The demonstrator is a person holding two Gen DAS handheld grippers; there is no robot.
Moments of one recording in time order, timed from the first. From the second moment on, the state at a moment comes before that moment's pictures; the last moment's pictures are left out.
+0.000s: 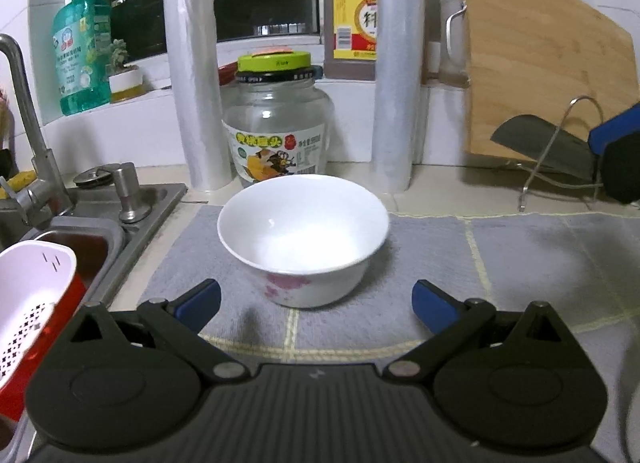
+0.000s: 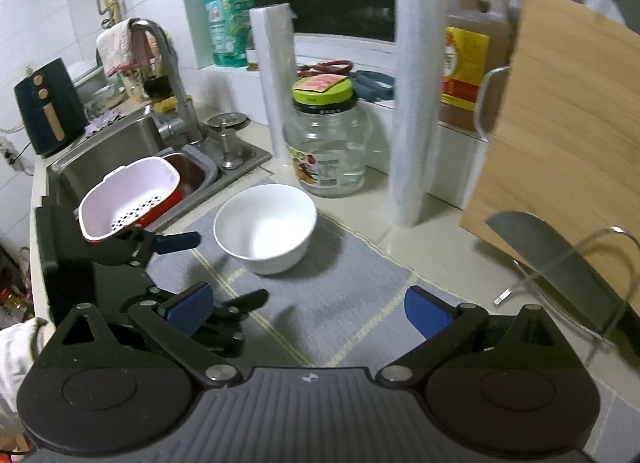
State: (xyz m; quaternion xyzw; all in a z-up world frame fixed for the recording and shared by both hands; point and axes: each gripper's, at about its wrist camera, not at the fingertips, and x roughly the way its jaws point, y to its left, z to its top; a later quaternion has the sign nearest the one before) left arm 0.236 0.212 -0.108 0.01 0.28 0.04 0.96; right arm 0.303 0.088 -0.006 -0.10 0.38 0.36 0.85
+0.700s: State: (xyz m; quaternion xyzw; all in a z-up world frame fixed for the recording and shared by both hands) left arm 0.264 0.219 -0.120 0.01 0.25 0.05 0.97; right arm 0.379 0.171 -0.043 -0.13 0.41 0.41 0.80
